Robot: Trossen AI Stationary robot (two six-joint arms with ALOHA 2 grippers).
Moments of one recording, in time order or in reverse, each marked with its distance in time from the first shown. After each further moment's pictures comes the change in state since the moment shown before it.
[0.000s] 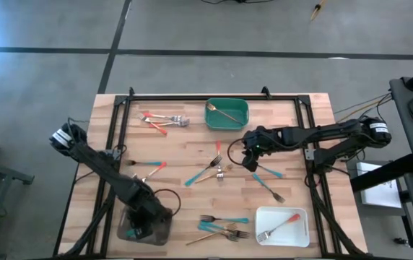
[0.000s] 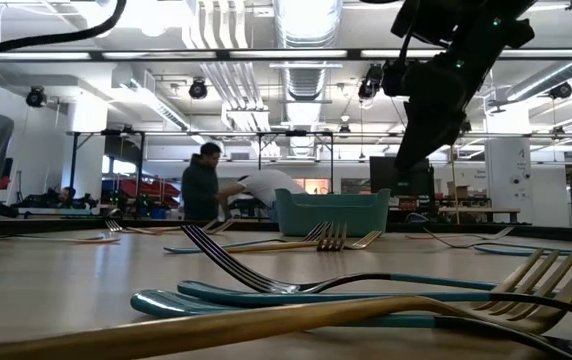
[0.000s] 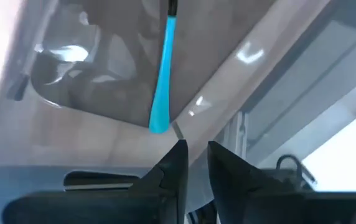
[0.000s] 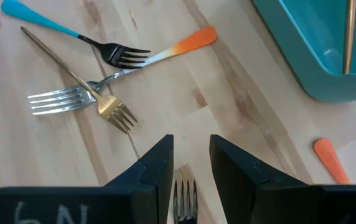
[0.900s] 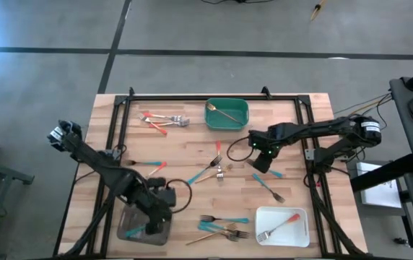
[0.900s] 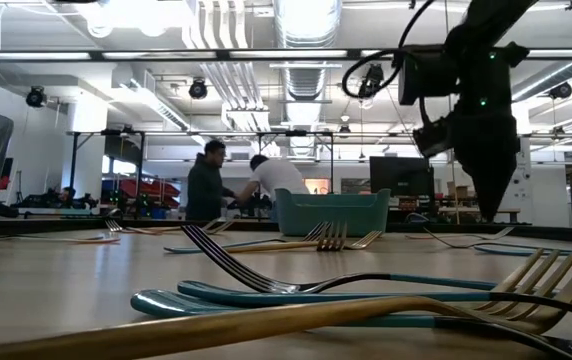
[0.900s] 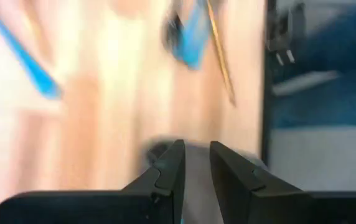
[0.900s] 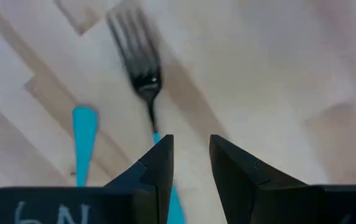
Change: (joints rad) left arm 0.054 -0.047 0.351 -0.077 -0.649 0.427; right arm -0.106 0.120 -0.005 -0.388 -0.245 0.084
